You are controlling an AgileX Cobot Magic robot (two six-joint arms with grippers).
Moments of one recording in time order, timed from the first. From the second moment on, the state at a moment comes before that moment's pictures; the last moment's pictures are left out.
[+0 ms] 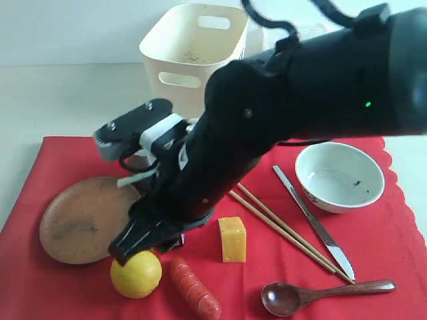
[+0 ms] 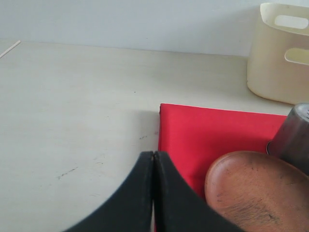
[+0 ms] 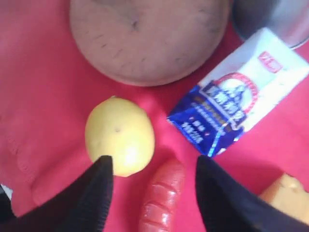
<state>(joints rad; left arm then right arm) 0.02 0.01 0.00 -0.07 0.37 0.02 0.96 1.74 -1.09 0.25 0.61 -0.08</state>
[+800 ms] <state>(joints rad) 0.02 0.01 0.00 -0.07 0.37 0.02 1.07 2.02 -1.21 0.25 0.61 -0.17</state>
